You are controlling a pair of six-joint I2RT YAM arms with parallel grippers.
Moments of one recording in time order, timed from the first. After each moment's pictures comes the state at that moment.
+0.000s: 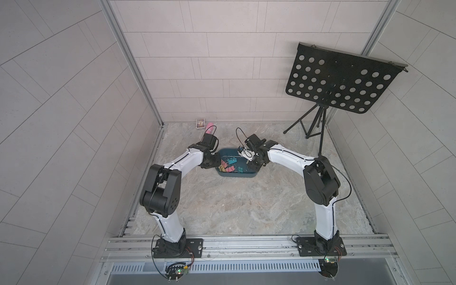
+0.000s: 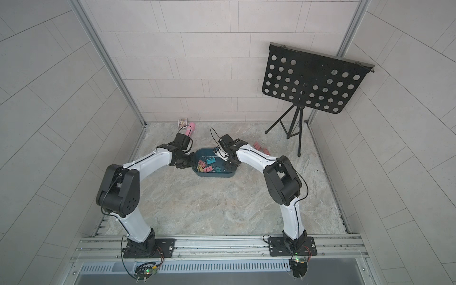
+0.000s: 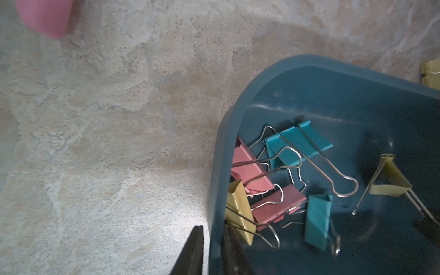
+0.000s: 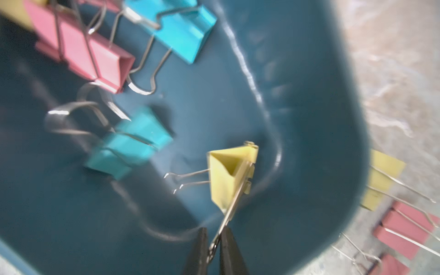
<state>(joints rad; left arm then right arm) -0.29 1.76 1.21 -0.60 0.09 -0.43 0.59 2.00 1.57 -0.76 0.08 -0.35</state>
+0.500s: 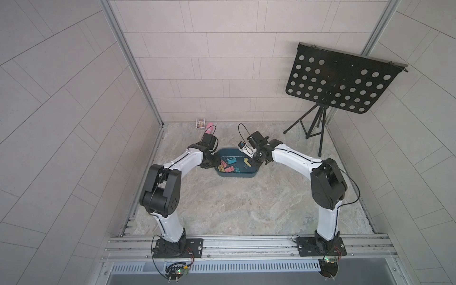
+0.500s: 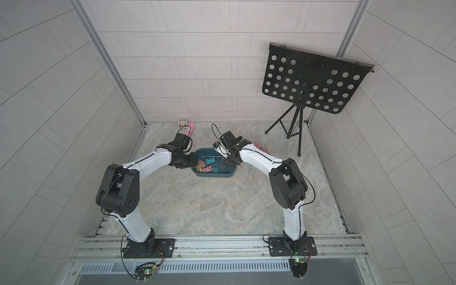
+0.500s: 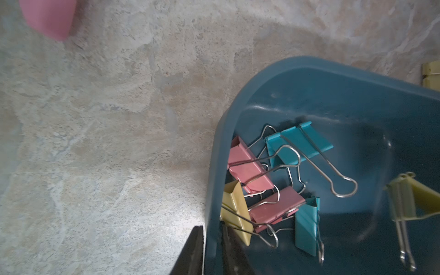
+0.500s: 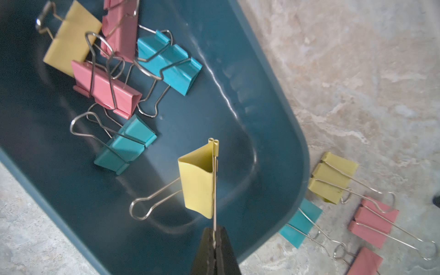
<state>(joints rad) -0.29 1.76 1.21 -0.60 0.09 -0.43 0.57 1.91 1.55 -0.72 0.05 -0.32</state>
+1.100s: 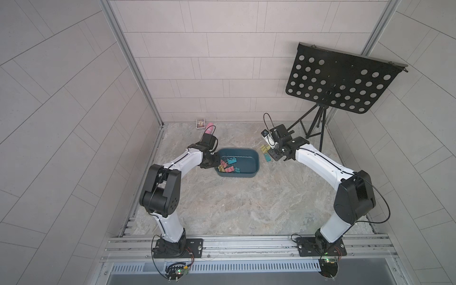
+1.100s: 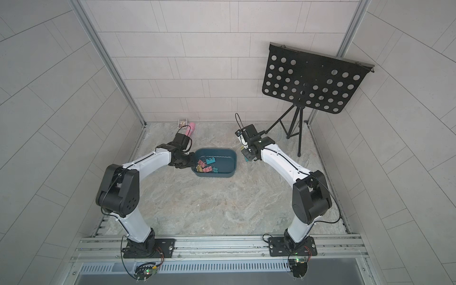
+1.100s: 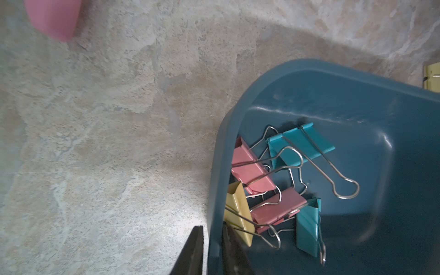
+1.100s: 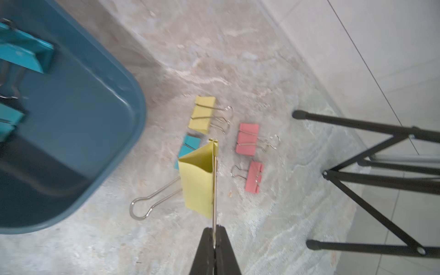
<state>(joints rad) -0.29 1.76 1.21 -0.60 0.09 -0.43 0.40 1.67 1.39 -0.70 0.29 -0.31</state>
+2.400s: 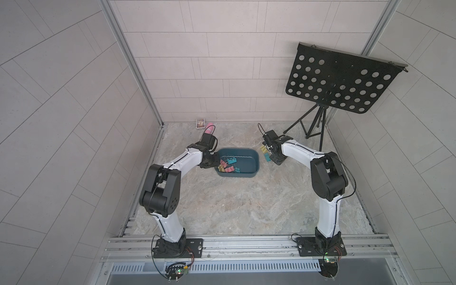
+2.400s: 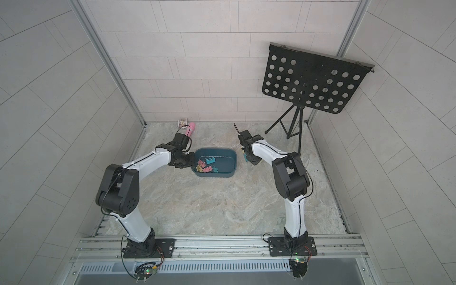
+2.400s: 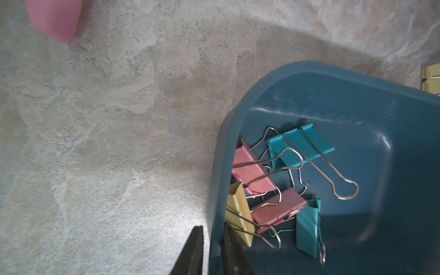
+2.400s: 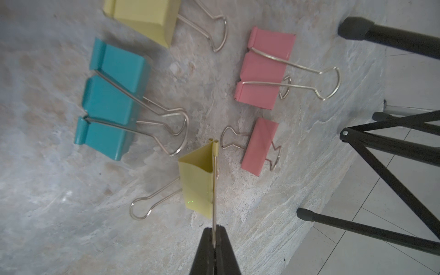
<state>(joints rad) -0.28 1.76 1.21 -0.60 0.10 -0.43 0.37 2.00 1.51 -0.82 0.50 -0.34</state>
